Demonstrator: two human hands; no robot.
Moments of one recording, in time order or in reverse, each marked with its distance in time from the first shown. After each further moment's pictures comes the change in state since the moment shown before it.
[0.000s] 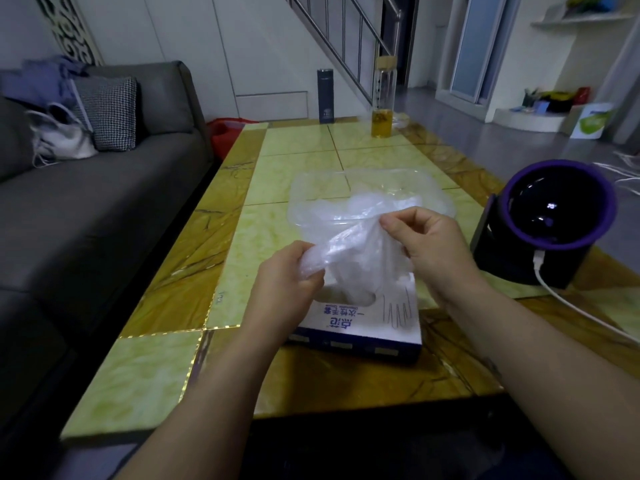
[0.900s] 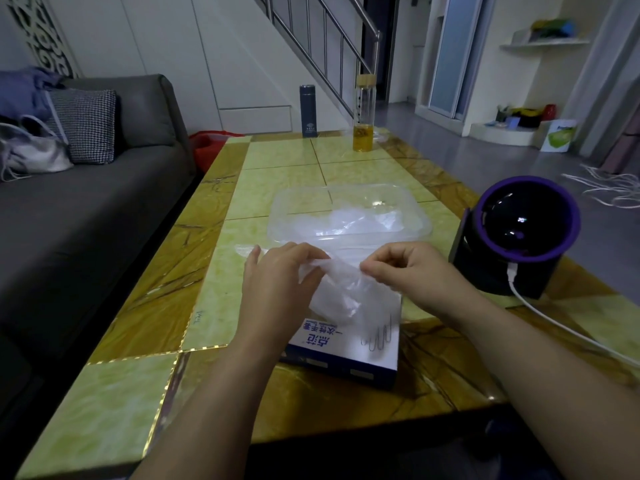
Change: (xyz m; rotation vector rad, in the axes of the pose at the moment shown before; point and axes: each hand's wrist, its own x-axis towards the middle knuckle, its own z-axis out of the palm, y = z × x) left_hand 0.014 0.016 0.011 0.231 0.138 0.242; right_hand -0.005 -0.006 -0.025 -0.308 -0.268 0.039
